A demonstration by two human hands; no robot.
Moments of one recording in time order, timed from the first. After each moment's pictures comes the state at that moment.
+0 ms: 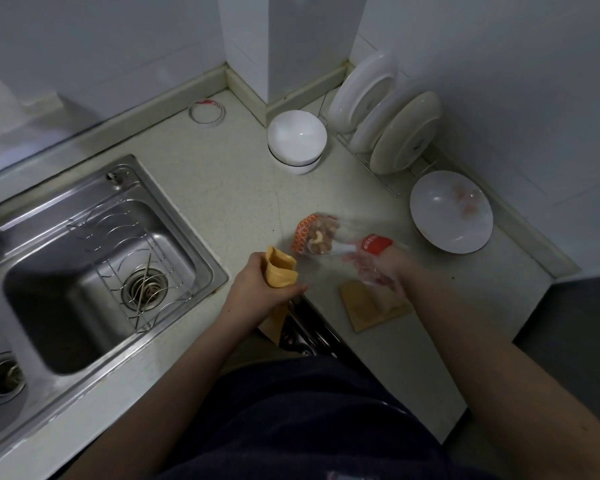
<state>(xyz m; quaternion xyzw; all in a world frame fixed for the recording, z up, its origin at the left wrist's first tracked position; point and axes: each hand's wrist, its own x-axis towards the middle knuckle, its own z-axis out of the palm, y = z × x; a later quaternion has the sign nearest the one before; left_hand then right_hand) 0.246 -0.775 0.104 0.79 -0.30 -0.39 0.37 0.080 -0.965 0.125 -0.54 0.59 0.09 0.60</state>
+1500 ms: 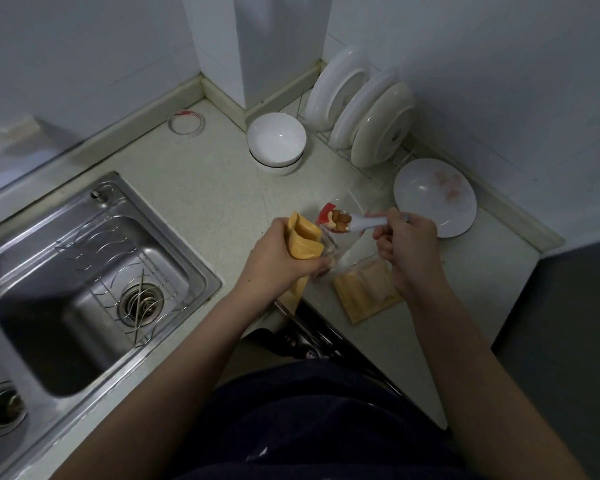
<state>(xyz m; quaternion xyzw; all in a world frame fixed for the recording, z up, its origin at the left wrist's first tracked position) 0.237 -0.823 0.150 0.74 -0.43 -0.36 0.38 0.073 -0.927 0.191 -0.43 0.58 -0.35 0.60</state>
